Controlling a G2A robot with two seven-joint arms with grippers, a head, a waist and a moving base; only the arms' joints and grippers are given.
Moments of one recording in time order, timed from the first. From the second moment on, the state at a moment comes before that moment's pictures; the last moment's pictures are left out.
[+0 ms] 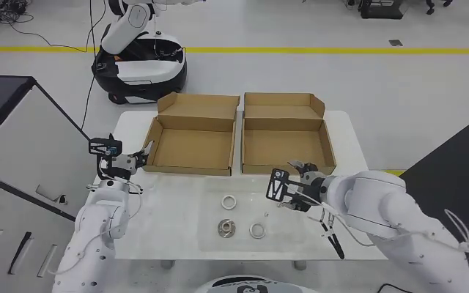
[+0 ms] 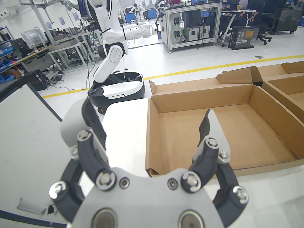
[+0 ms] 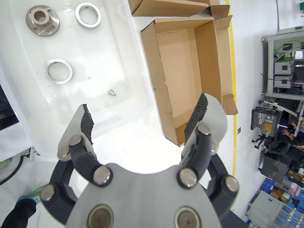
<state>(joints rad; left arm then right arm) 1.73 -1.15 -1.60 -1.80 1.33 0.00 0.00 -1.34 -0.83 1.13 -2.34 -0.97 -0.49 1.33</state>
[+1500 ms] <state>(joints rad) 1.73 -1.15 -1.60 -1.80 1.33 0.00 0.00 -0.86 -0.81 0.65 -2.08 -0.55 -0.32 1.48</state>
